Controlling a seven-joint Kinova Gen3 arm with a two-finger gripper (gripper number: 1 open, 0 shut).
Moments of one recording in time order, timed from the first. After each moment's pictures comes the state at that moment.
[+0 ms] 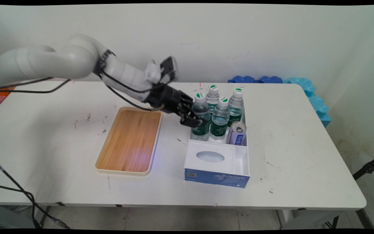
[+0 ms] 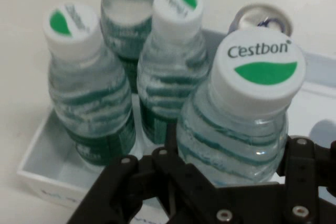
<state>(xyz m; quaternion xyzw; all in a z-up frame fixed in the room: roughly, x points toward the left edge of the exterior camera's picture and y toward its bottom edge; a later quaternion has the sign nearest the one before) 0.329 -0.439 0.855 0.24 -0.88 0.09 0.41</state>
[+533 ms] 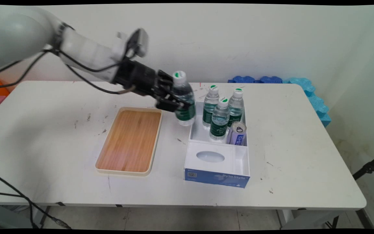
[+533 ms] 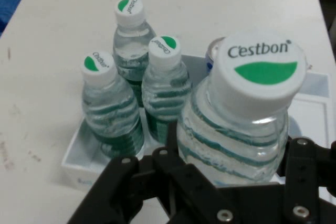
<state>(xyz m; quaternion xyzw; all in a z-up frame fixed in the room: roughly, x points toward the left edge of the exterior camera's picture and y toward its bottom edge) 0.386 -0.403 0.925 0.20 -0.87 0.12 0.43</state>
